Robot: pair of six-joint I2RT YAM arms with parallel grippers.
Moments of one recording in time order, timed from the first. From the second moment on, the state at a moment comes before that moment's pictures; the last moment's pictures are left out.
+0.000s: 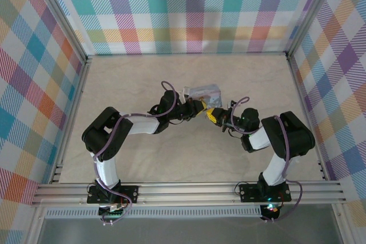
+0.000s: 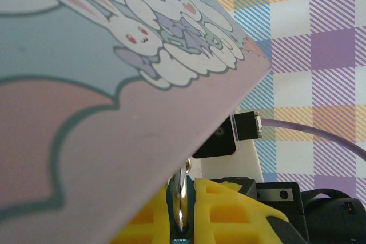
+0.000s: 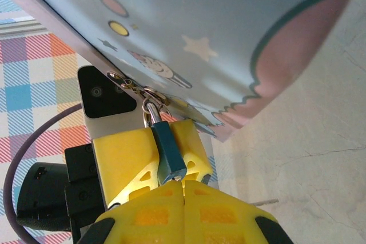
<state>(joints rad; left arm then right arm) -0.68 1.85 0.92 0.62 0.48 -1.20 0.32 1.73 0.34 1.29 -0.71 1.58</state>
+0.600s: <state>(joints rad) -0.68 1.86 0.92 0.63 0.44 -1.20 0.34 1.75 0.37 1.26 -0.66 1.59</state>
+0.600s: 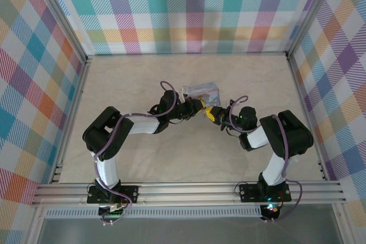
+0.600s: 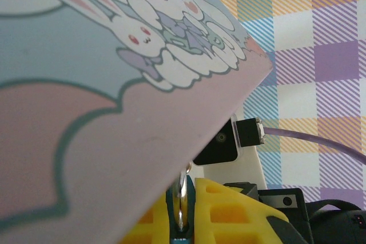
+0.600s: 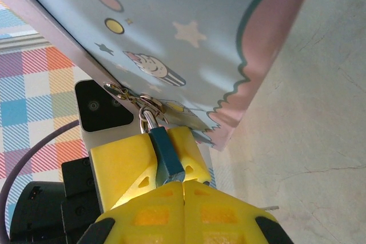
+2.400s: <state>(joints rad) -0.71 1.80 0.95 0.20 0.51 -1.00 0.52 1.04 0.56 -0.28 -0.31 0.59</state>
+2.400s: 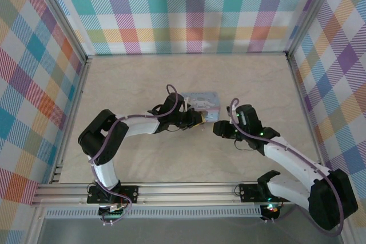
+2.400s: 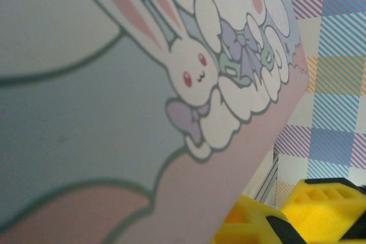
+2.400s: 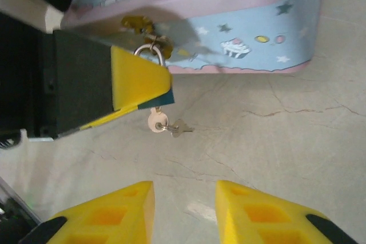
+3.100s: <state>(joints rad) -0.71 1.79 1.00 0.15 0.53 -1.00 0.71 1.24 0.65 -0.22 -0.07 0.37</state>
